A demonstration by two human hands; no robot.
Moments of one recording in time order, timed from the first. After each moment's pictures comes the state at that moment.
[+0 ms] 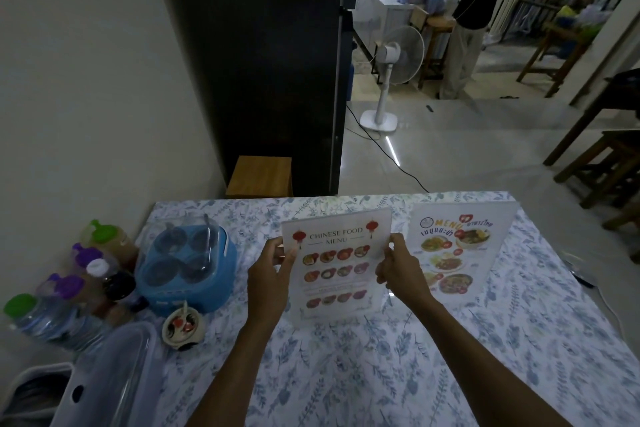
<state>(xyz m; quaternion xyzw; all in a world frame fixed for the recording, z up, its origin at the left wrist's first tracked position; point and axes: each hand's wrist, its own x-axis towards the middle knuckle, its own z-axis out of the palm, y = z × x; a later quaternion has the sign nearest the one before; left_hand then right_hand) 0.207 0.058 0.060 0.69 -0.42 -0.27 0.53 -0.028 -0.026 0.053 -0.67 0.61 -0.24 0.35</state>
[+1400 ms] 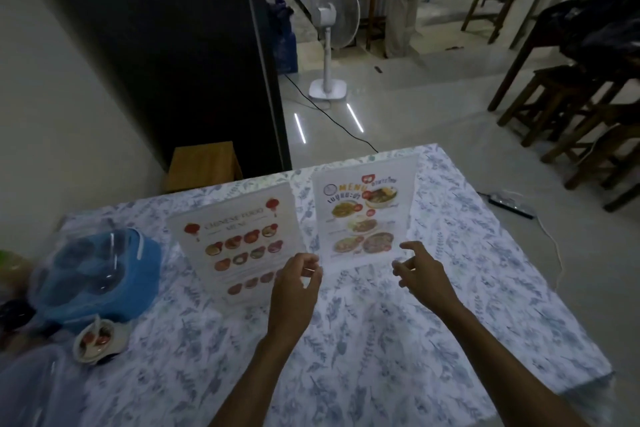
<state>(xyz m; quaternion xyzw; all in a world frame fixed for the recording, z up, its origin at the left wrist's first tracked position) 0.017 0.056 0.016 0.67 -0.56 -0.29 0.39 -0.235 0.012 0.019 -0.58 0.68 -0.23 0.38</state>
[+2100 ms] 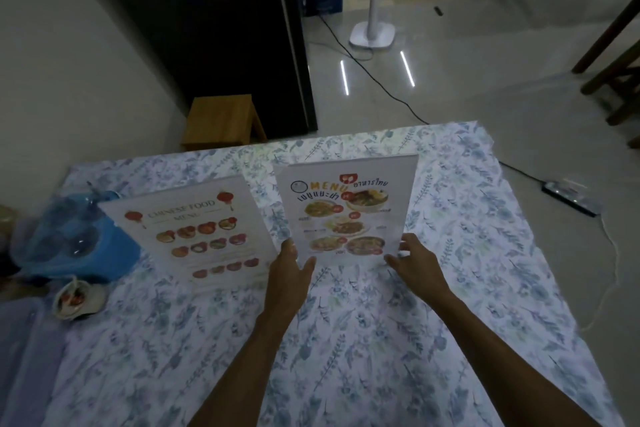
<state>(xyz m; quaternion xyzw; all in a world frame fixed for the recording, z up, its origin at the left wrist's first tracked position) -0.050 -0.012 -0.029 0.81 -0.41 -0.33 0.27 -0.286 -0.088 -0.058 -0.61 0.66 -0.15 0.43</state>
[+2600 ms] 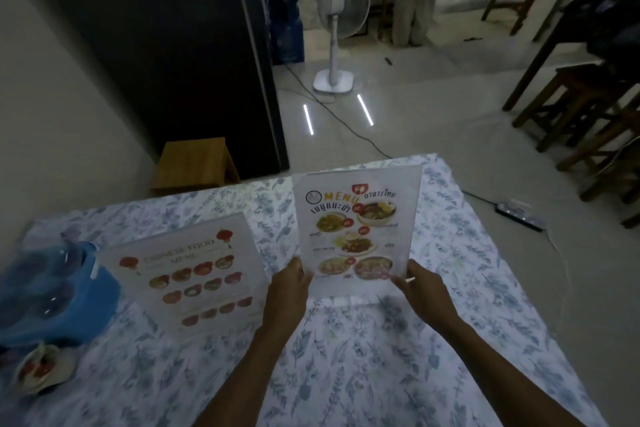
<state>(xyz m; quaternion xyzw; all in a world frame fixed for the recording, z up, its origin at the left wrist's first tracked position) -0.039 -0.038 -0.006 0.75 -0.51 -0.33 0.26 -0.306 -0.069 -0.028 -0.63 0.68 -0.16 0.33</state>
